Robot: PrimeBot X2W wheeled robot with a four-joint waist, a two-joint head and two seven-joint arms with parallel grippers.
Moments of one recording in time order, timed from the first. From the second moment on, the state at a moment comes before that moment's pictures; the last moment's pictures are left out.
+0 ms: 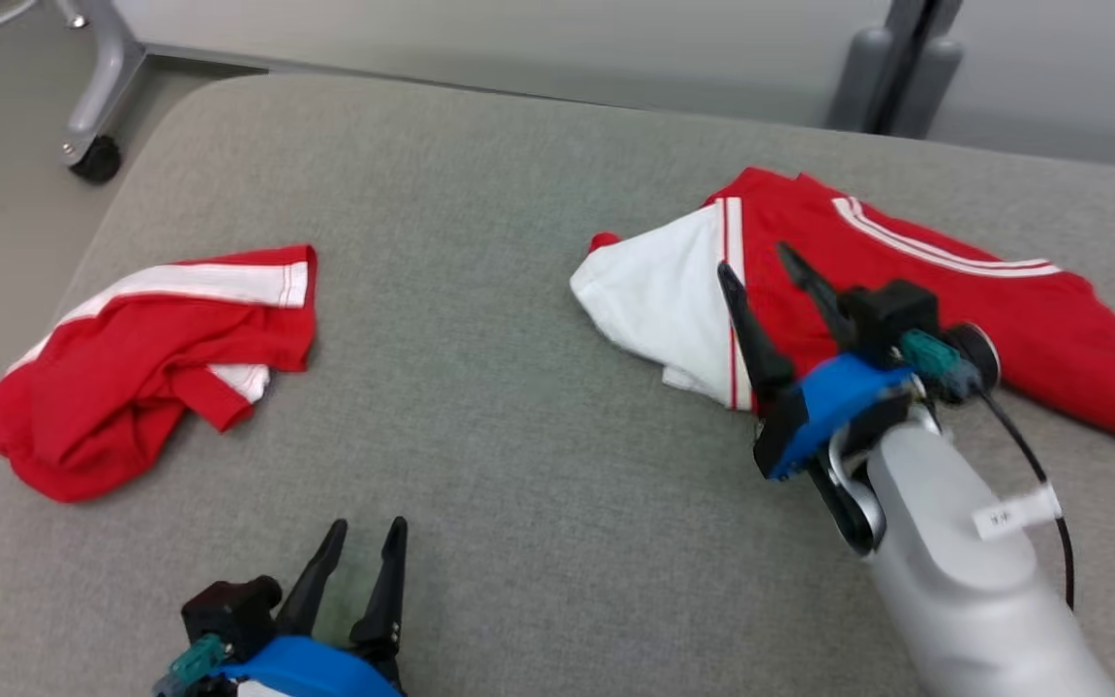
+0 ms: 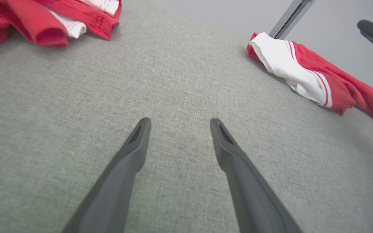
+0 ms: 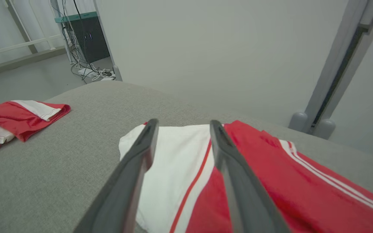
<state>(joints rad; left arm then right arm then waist) -0.12 0.20 -0.42 0.46 -0.67 -0.13 -0.26 -0.71 -0.05 0.27 0.82 0.14 0.13 -0.26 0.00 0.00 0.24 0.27</state>
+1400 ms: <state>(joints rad) -0.40 0.28 -0.41 0.59 -0.74 -0.13 -0.26 -0.16 -0.05 0.08 0.35 0.14 0.13 -0.26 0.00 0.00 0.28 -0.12</state>
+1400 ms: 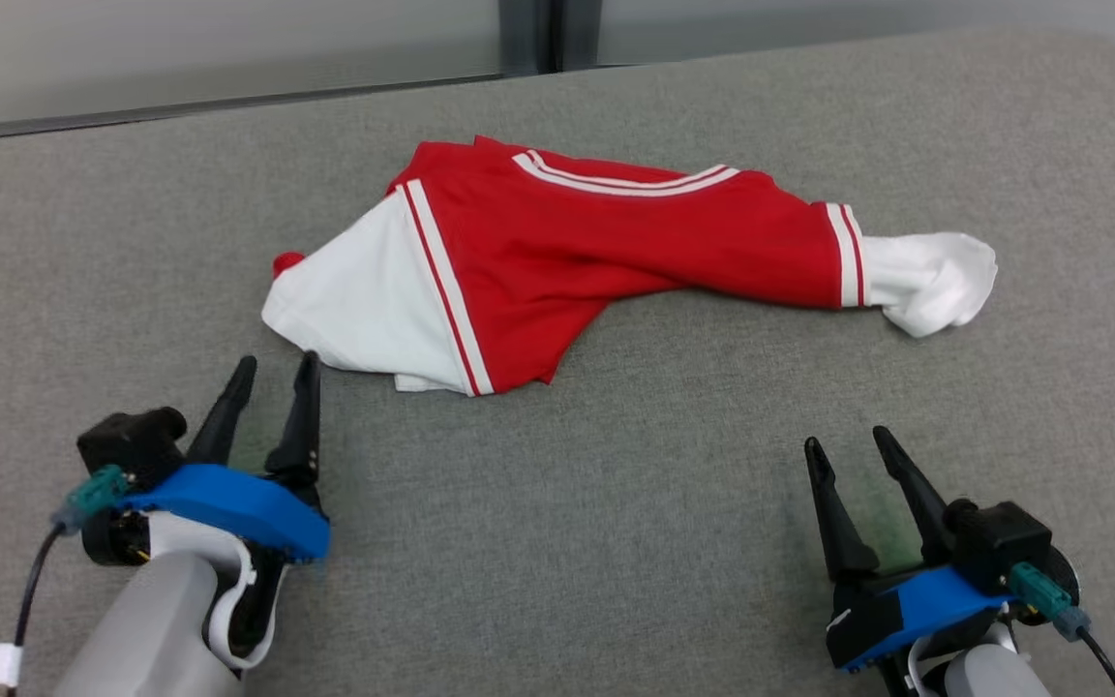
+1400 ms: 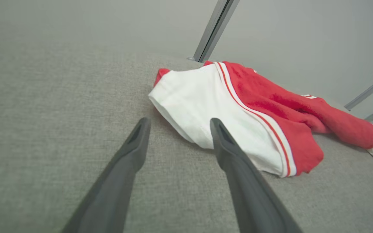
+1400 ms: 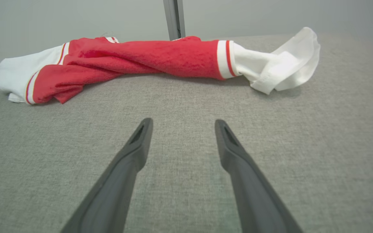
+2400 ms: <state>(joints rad) -0.50 0.41 -0.57 0.48 -0.82 -0.13 -0.26 -0.18 -0.05 0.08 0.35 0.16 0.13 -0.26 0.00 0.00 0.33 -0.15</state>
